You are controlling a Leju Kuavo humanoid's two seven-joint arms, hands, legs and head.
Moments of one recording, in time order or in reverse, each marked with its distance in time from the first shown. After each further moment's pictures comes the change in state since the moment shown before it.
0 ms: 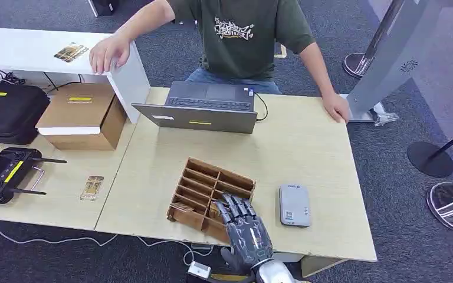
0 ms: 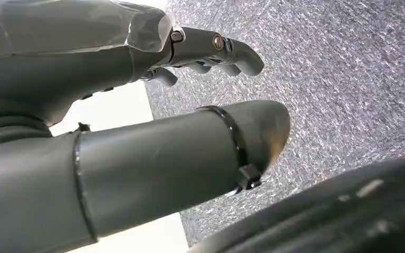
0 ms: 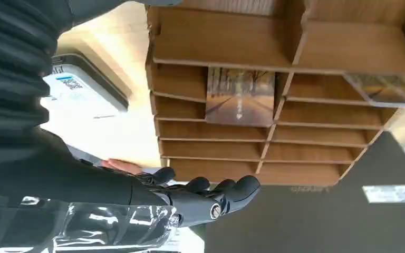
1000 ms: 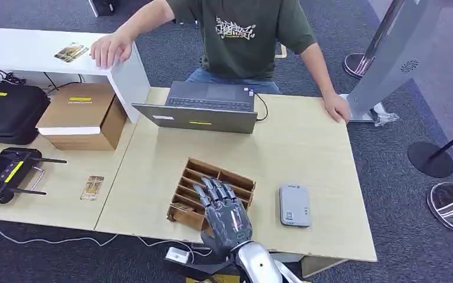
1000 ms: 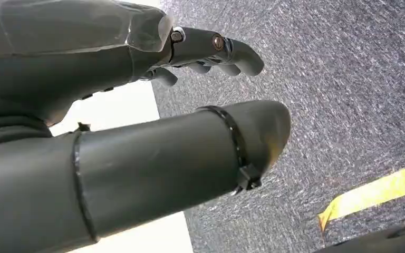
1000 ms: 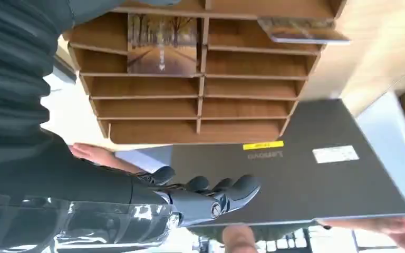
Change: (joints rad) left arm -0.002 0.019 0.039 0.000 -0.008 -0.014 0.008; right arm -0.145 0.082 0.068 0.087 -0.027 -0.039 0.031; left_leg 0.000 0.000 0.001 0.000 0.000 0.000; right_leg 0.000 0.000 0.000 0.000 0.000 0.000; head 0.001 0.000
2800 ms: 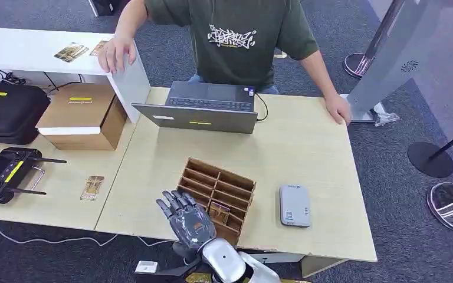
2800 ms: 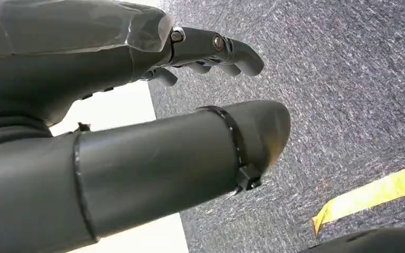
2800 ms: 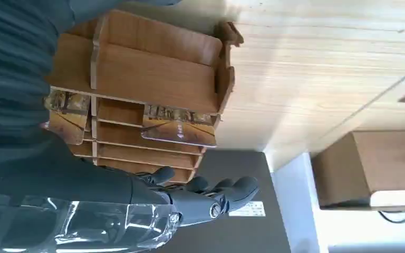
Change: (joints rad) left arm -0.017 -0.002 -0.009 0.000 0.000 0.000 0.002; right arm -0.218 0.154 0.192 0.467 -0.141 -0.074 -0.064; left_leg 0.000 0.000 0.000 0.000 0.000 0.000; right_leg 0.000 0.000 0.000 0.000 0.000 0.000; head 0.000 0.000
